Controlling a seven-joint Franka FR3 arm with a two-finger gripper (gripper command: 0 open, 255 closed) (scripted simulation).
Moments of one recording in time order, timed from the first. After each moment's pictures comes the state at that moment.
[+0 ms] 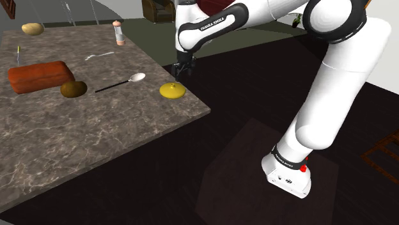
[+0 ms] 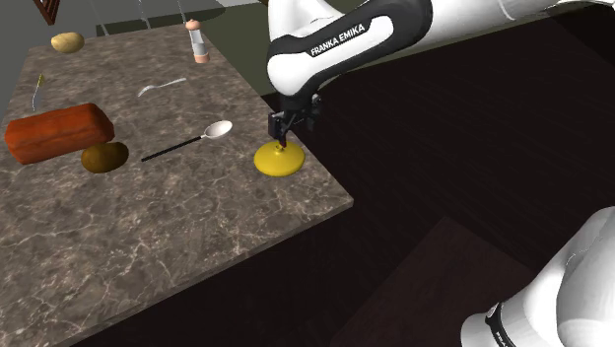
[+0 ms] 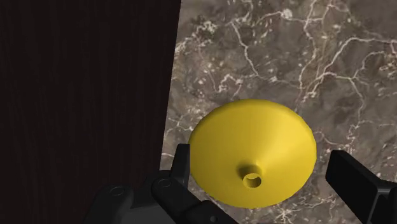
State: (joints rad) arm 0.06 0.16 0.01 -1.97 -0.09 2.20 0.19
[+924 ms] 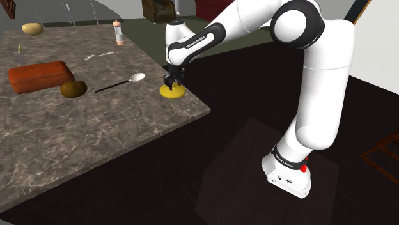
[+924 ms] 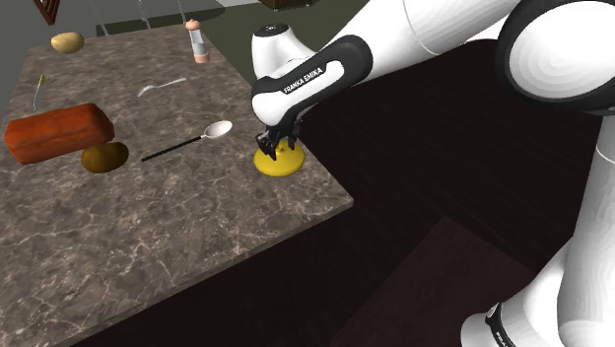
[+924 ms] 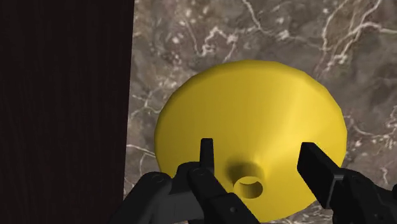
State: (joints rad) arm 0.08 0.39 0.01 -1.84 -0.12 2.32 0.21
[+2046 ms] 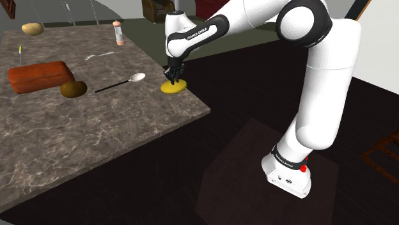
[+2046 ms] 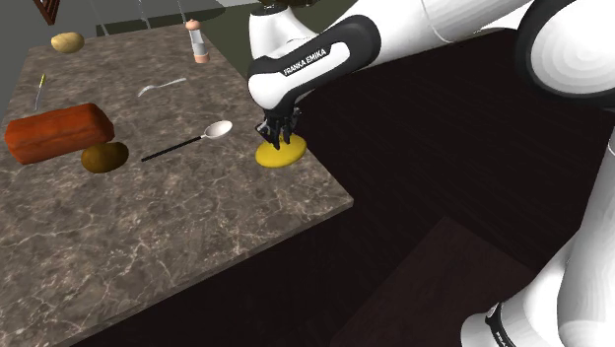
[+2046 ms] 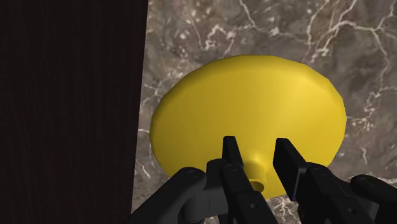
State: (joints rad) arm 0.08 0.35 0.02 -1.81 -0.11 2.24 0.20
